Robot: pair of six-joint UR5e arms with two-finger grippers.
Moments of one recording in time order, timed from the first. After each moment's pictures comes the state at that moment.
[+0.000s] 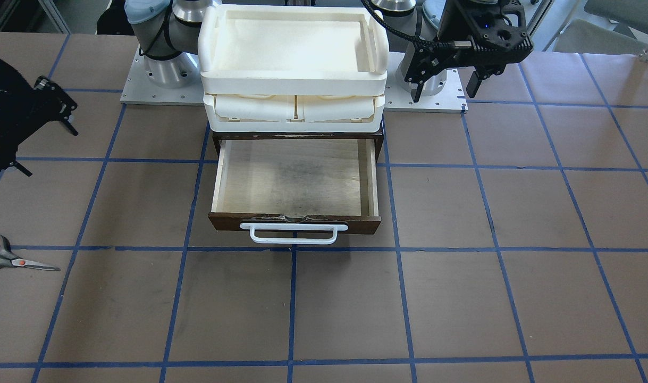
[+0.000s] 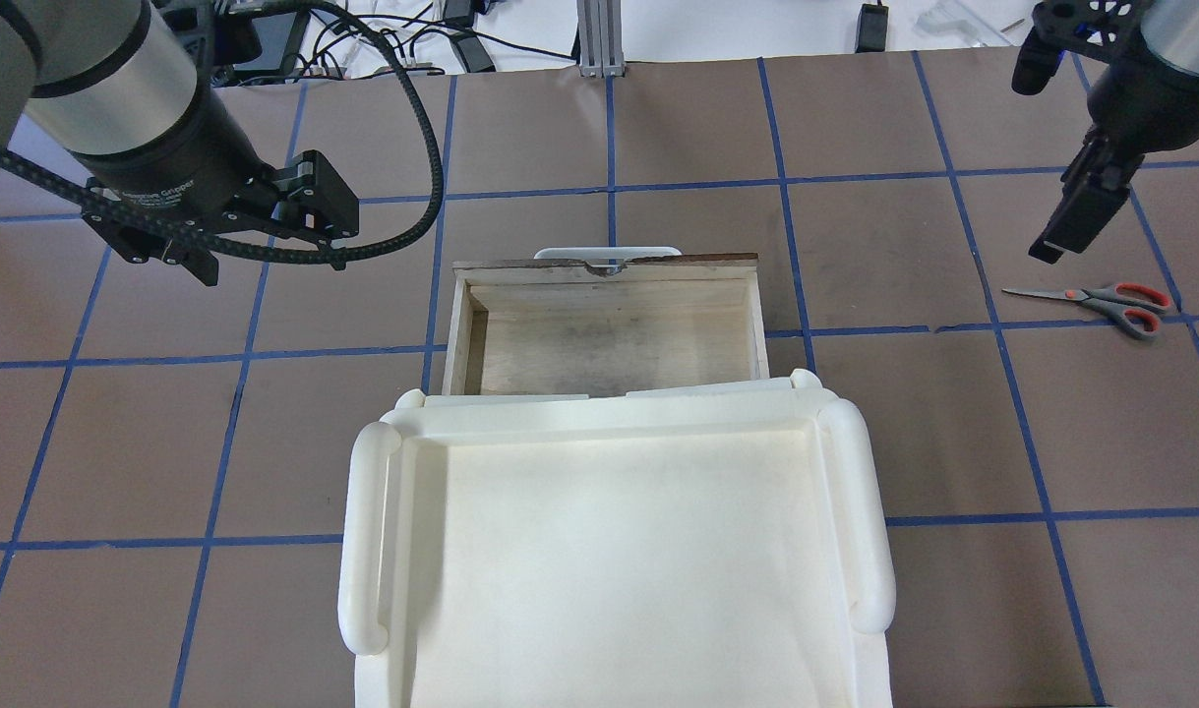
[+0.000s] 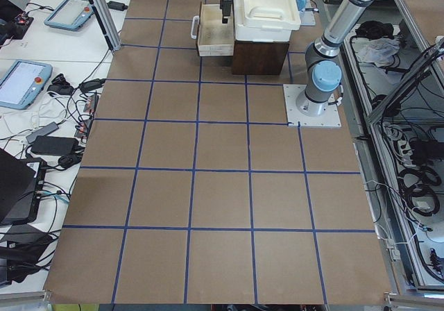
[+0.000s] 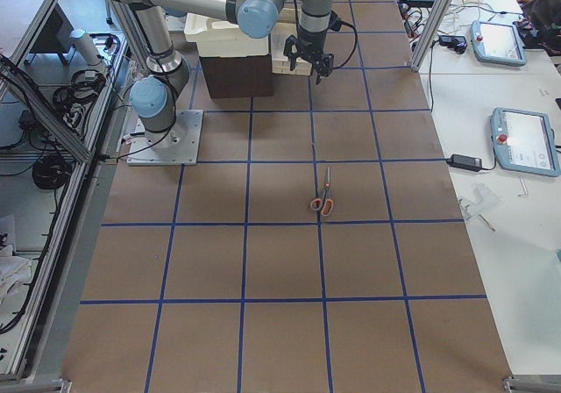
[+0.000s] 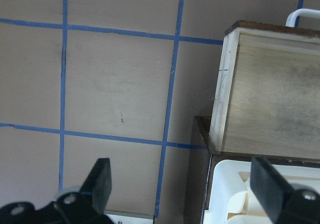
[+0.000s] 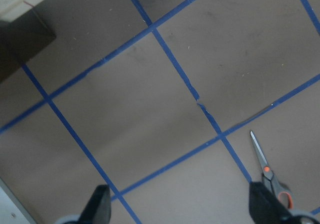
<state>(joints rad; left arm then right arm) -1.62 -1.44 -1.59 -1.62 1.62 -0.16 1.25 -1.52 1.60 -1.60 -1.58 -1.38</state>
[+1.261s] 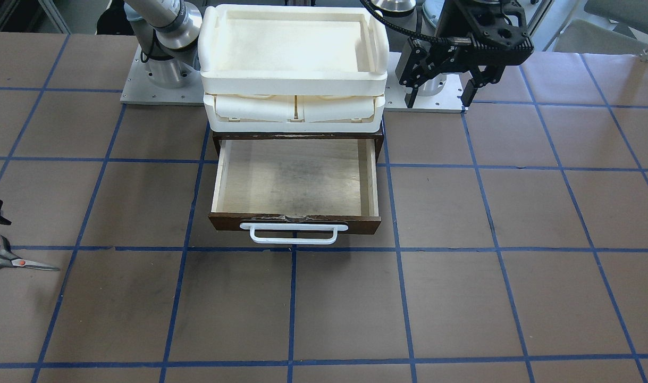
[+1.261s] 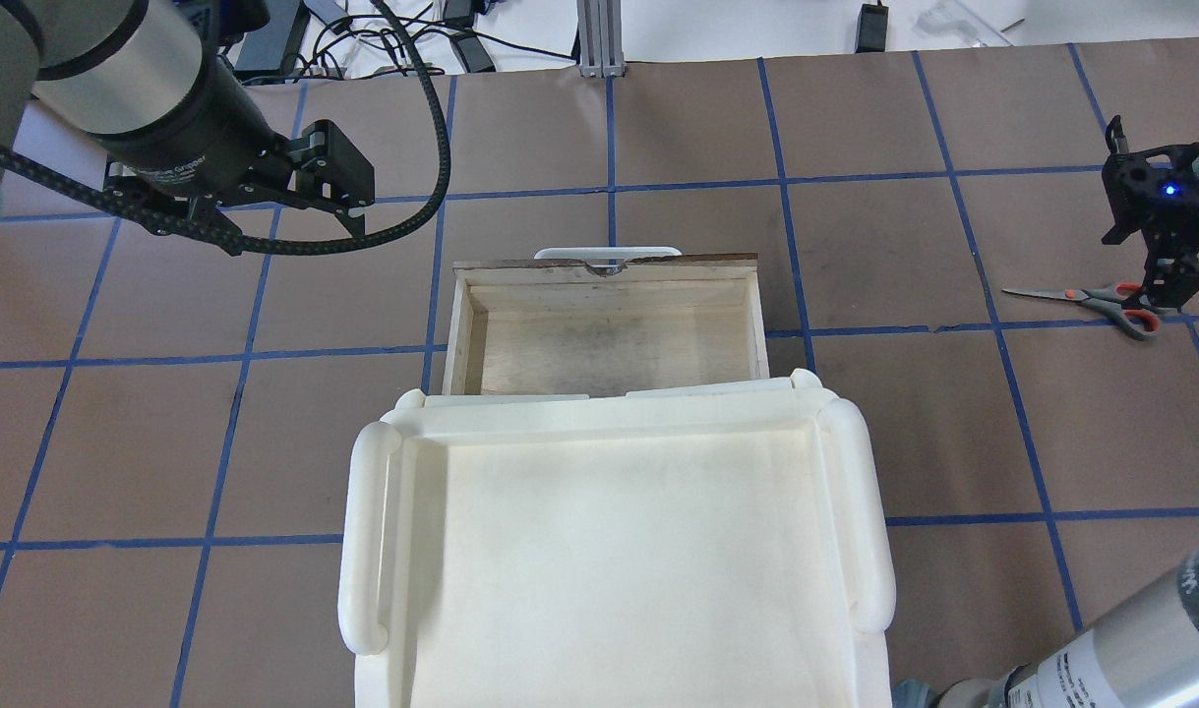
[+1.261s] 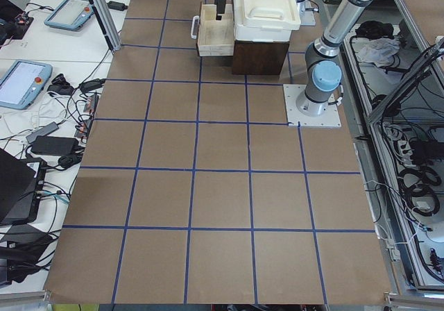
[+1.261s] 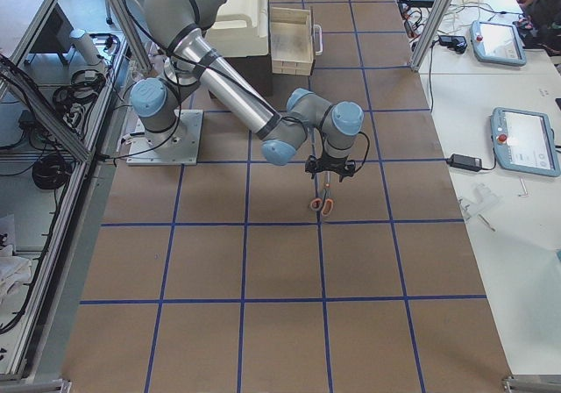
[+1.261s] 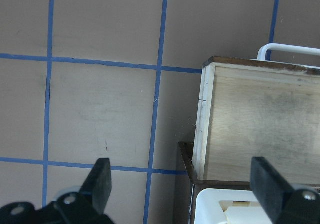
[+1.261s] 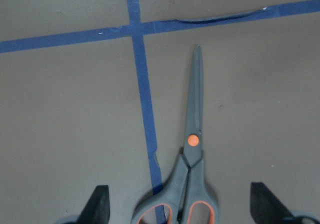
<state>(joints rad) -1.61 -1.45 -1.58 -1.55 1.56 -0.14 0.99 -1.13 1.70 -2.12 -1.60 -2.05</state>
